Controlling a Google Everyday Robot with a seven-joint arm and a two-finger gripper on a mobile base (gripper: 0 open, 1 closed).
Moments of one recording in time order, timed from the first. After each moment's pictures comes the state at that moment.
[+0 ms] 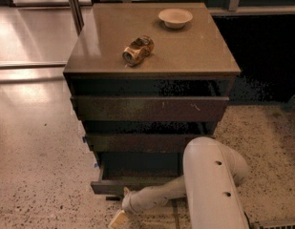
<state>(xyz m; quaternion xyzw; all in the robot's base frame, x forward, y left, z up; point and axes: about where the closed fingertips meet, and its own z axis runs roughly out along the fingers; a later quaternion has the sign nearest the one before) 0.476 0.138 0.189 -0.53 0.77 0.26 0.25</state>
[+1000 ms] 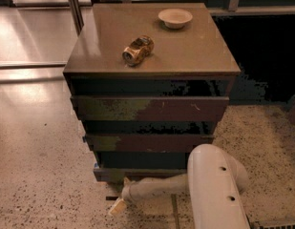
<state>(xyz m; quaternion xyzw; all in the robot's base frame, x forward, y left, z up) 0.533 0.148 0.184 -0.51 0.77 0.26 0.28</state>
